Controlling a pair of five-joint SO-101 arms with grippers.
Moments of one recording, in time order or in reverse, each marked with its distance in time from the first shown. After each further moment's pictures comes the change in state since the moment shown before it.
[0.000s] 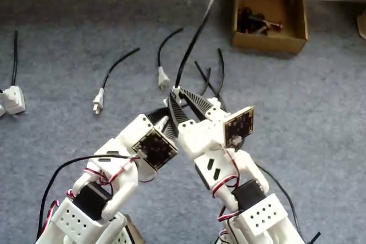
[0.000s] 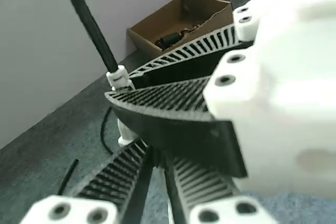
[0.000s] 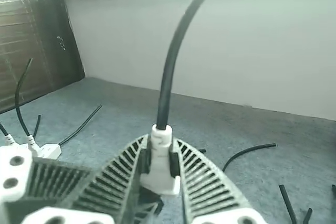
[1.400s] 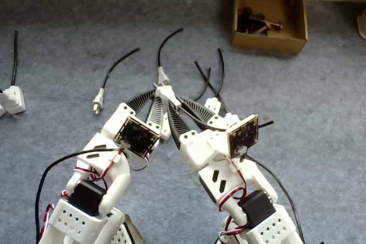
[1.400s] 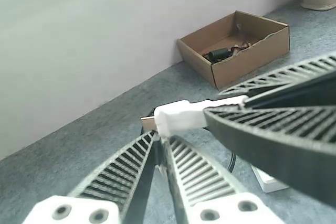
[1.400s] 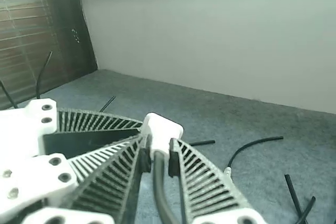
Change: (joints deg) left arm -8.1 0.0 0.0 -5.1 2.7; right arm -1.6 -12.5 -1.4 16.7 0.0
